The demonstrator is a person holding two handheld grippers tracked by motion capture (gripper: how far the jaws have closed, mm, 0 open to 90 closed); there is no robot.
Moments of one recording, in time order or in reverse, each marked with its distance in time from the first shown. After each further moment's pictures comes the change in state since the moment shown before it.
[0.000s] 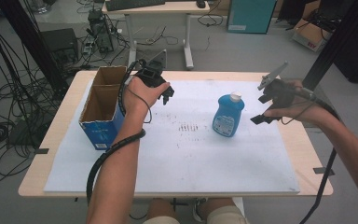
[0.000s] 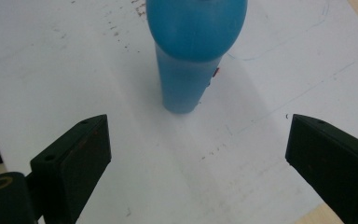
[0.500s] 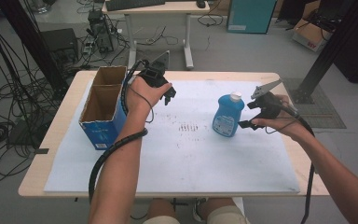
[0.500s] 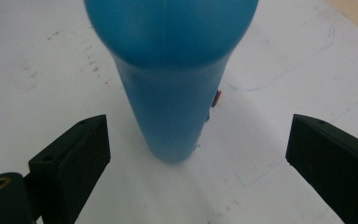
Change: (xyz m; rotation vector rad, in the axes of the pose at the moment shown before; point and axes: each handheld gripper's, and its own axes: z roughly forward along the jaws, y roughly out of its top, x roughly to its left) left arm -0.003 0.005 0.005 0.014 0.007 0.014; right arm -0.006 -0.020 0.062 -0.229 -0.008 0.037
